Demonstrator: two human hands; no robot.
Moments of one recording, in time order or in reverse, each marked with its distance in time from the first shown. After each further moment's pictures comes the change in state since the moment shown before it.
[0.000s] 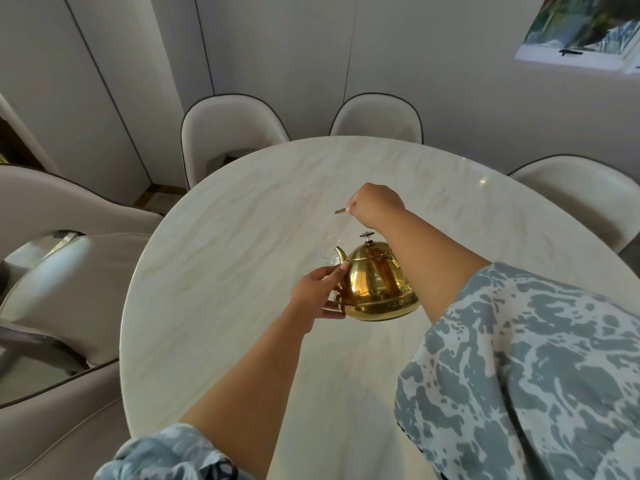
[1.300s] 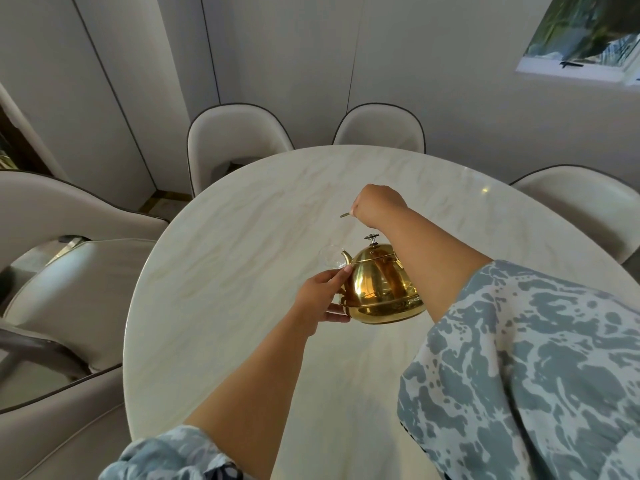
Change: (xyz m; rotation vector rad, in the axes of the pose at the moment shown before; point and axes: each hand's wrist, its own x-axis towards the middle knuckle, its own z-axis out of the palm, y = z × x) left_hand 0.001 0.008 0.000 -0.006 -0.017 0.008; right_hand -0.002 -0.010 -0.013 -0.010 0.050 0.041
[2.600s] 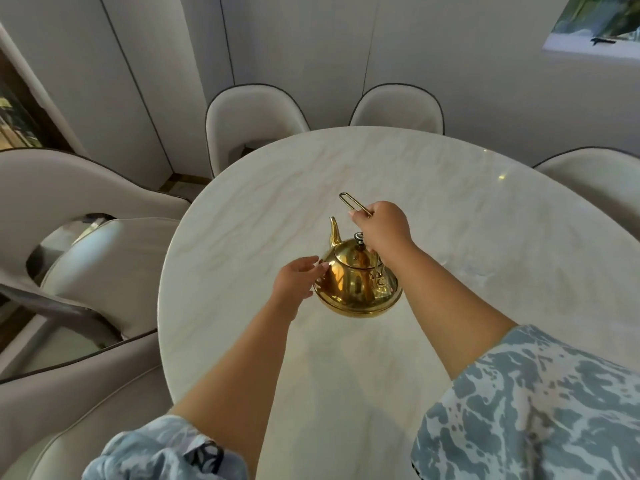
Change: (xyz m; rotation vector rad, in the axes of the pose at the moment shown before) left_hand -0.017 -0.038 -0.072 -0.009 0.216 0.076; right_hand -0.102 -0.009 0.047 0.716 0.023 -0.053
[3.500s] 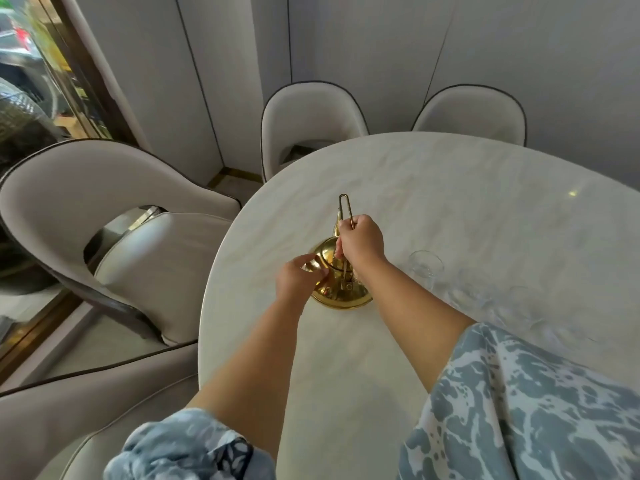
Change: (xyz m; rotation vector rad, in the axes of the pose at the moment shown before) left_hand 0.096 0.009 -0.092 0.117 0.352 0.016; right_hand 0.084 -0.053 0.171 0.210 -0.078 0.075
